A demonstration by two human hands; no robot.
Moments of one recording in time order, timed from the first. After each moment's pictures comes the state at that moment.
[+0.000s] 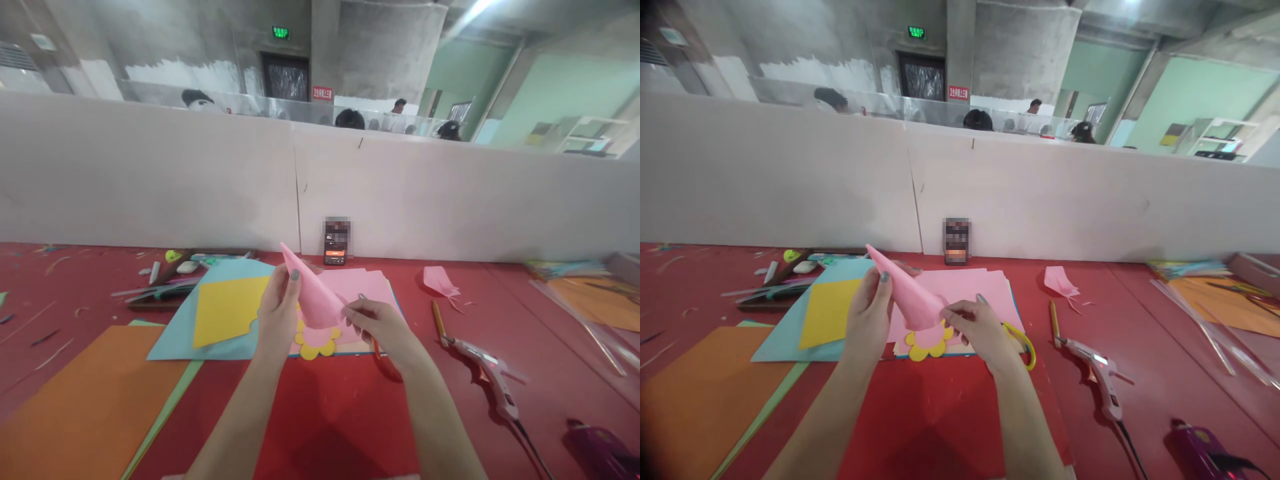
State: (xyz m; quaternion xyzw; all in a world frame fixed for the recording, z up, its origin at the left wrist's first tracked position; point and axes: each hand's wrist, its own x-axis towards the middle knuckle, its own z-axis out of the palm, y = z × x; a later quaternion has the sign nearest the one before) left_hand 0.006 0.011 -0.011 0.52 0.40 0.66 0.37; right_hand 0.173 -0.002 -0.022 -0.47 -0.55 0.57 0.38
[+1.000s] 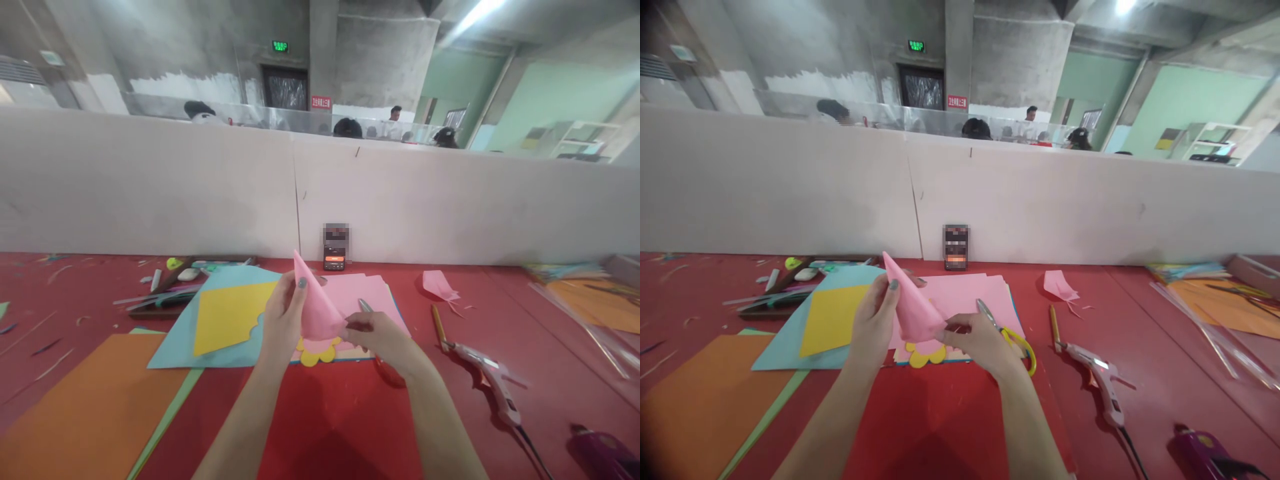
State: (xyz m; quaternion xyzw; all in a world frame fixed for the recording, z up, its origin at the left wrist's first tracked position) left_hand 0.007 0.009 -0.006 0.55 0.45 0.61 0.35; right_hand 0.171 -0.004 -0.018 -0.54 -0.60 0.50 0.31
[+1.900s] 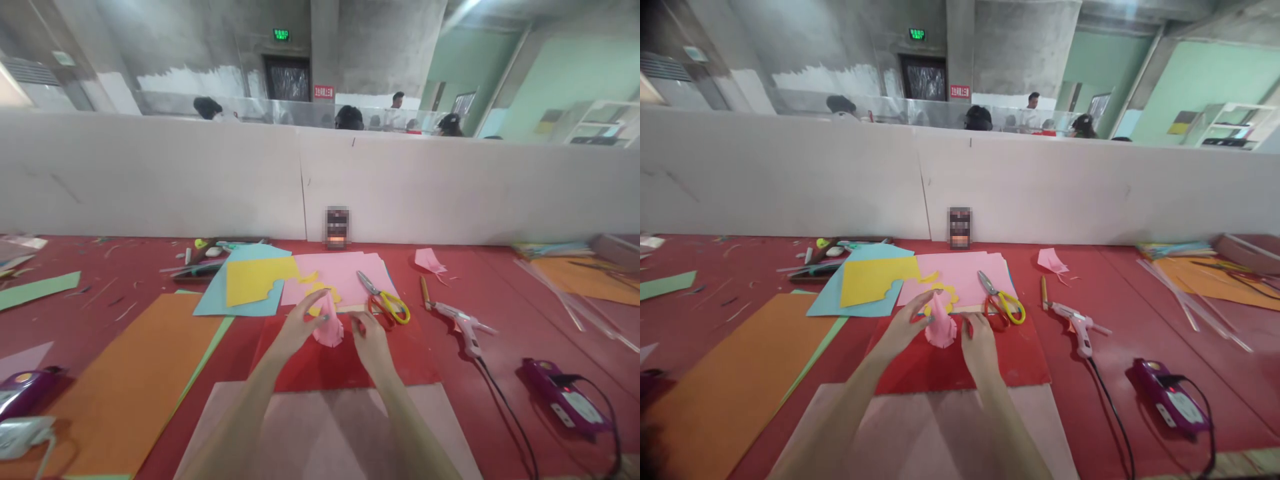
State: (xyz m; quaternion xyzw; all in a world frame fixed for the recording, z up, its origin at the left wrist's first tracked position) left_hand -0.016 -0.039 -0.104 0.68 0.45 0.41 0.40; right_hand 0.164 -0.064 -0.140 -0.55 -0.65 0.22 0.47
